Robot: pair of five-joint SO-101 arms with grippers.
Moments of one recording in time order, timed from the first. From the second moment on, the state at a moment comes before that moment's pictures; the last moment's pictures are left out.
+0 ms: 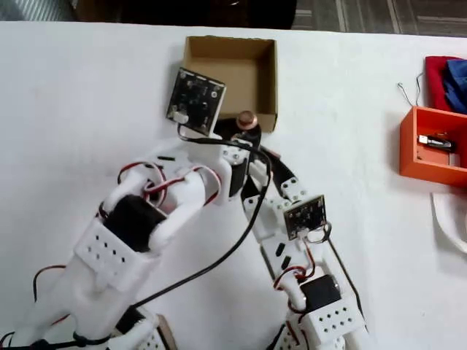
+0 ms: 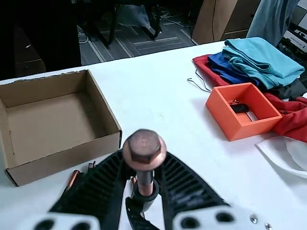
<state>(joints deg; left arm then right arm) 29.4 -41.8 26.5 48.5 14.1 -25.7 -87.3 96.7 -0.1 5.7</state>
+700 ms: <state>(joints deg) 29.5 -41.8 34.6 43.8 14.0 -25.7 -87.3 96.7 -0.1 5.7</state>
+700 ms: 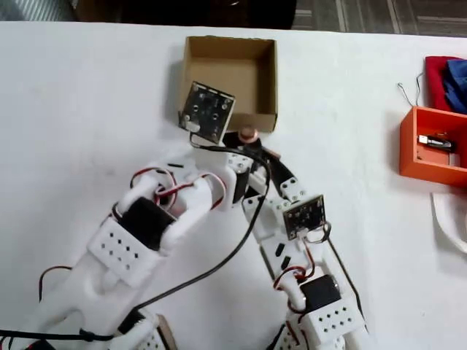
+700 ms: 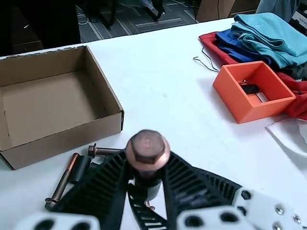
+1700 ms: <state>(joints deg) 23.7 -41.8 34.1 46.1 13.9 -25.6 -87.3 96.7 0.0 5.7</state>
